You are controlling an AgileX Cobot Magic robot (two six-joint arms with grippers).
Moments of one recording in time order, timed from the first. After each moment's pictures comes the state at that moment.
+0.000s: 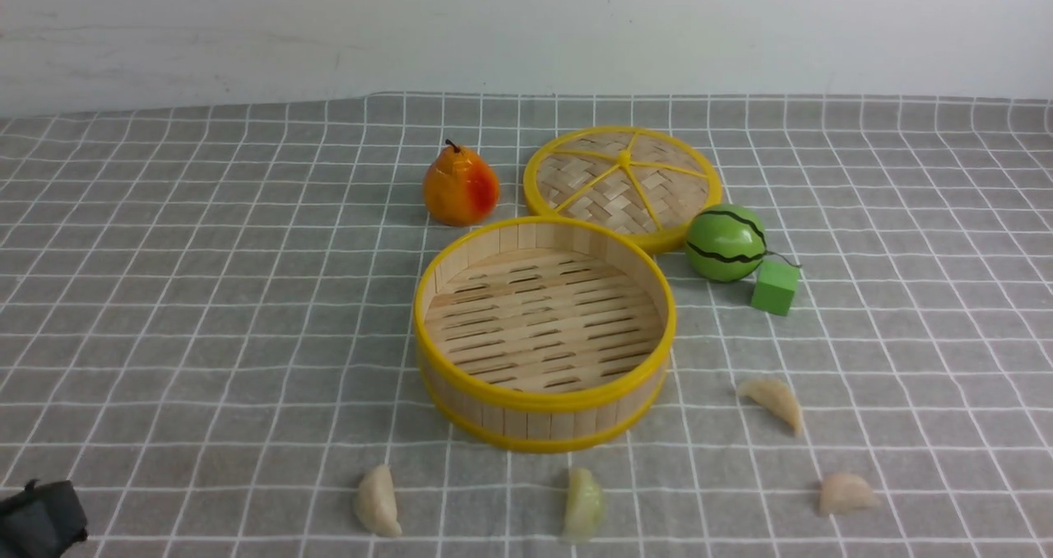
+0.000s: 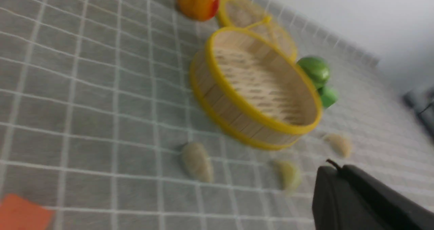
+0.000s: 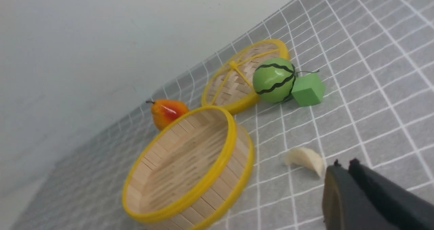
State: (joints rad) right arm -0.02 0.15 -0.20 0.63 0.35 0.04; left arm 0.01 0.35 -0.52 -0.50 0.76 0.00
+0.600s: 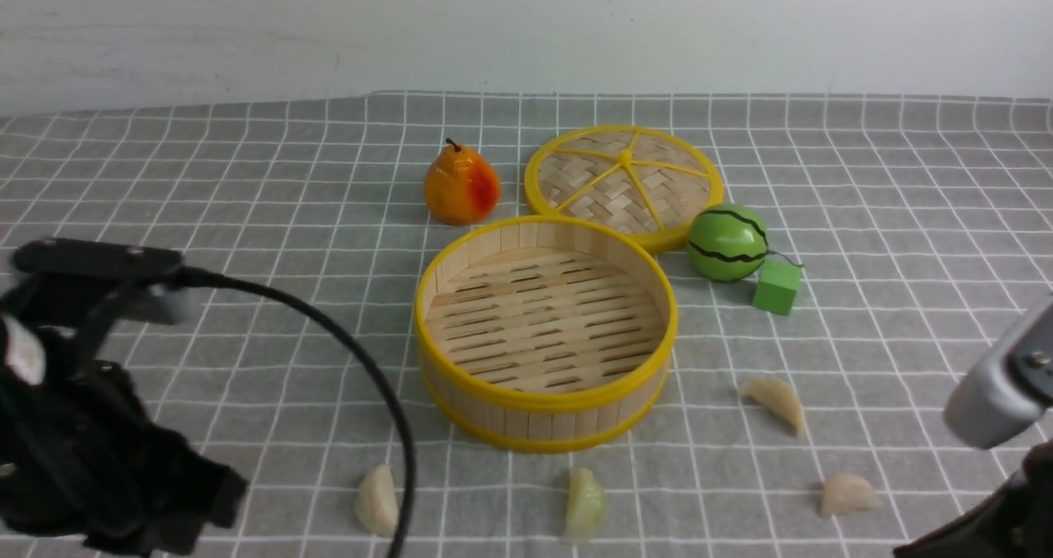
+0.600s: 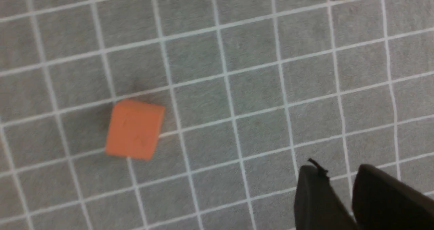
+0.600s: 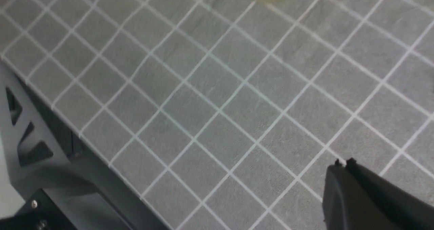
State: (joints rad) right arm 0.37 0.95 -0.76 0.44 0.98 -0.43; left arm -0.41 1.17 -0.94 -0.04 1.12 -0.16
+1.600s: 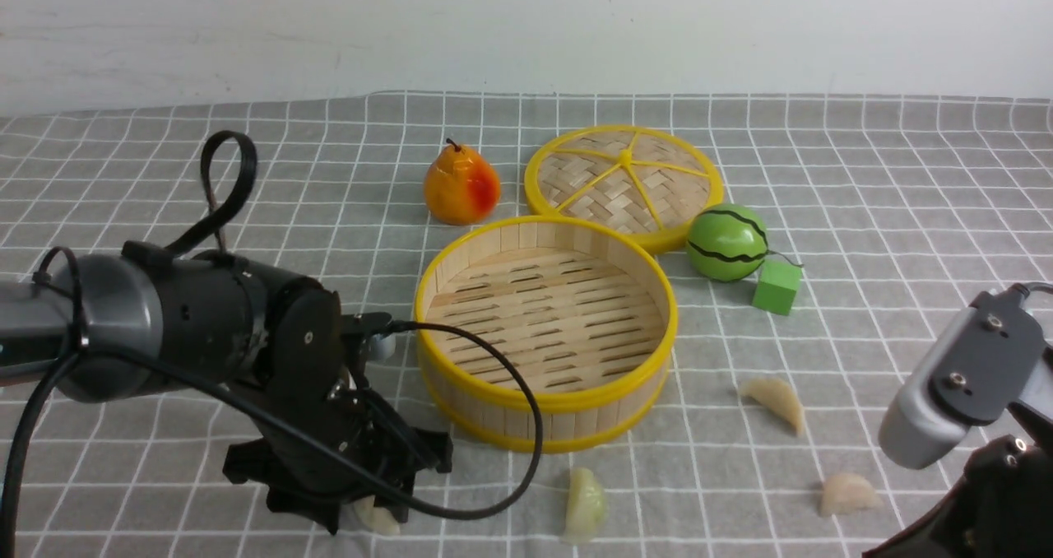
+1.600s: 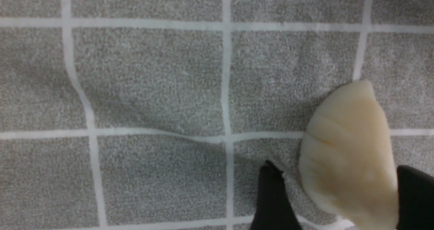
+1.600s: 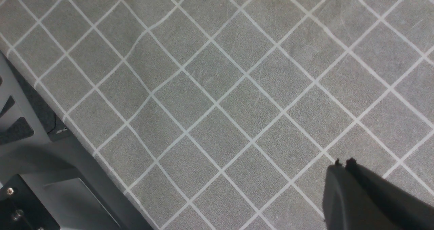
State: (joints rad) right arm 0.44 1.00 -0.77 0.38 0.95 -0.43; left arm -0.46 1.77 -0.98 -0.07 0.62 -0.43
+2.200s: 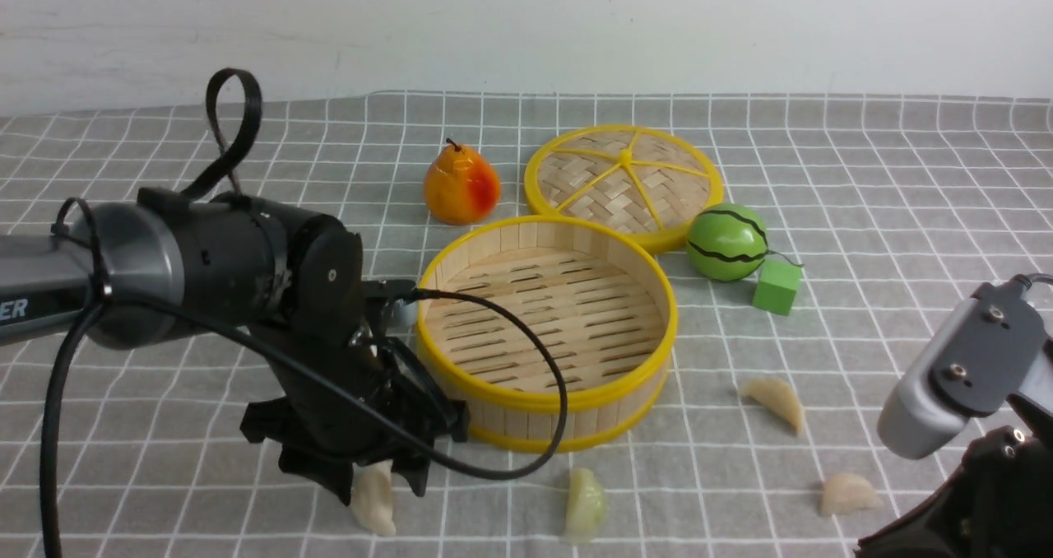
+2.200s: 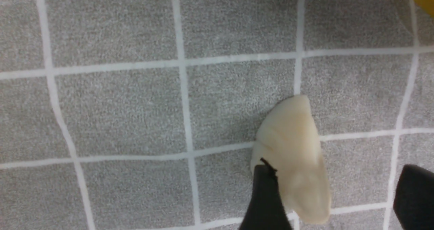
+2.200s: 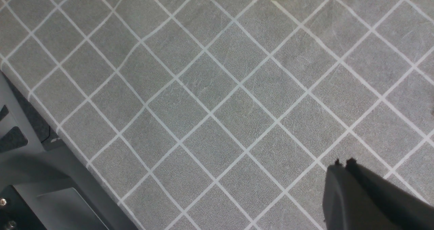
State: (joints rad) right arm 0.44 1.00 -0.77 0.38 0.92 -0.43; left arm -0.46 1.80 -1.13 -0.08 0.78 -0.37
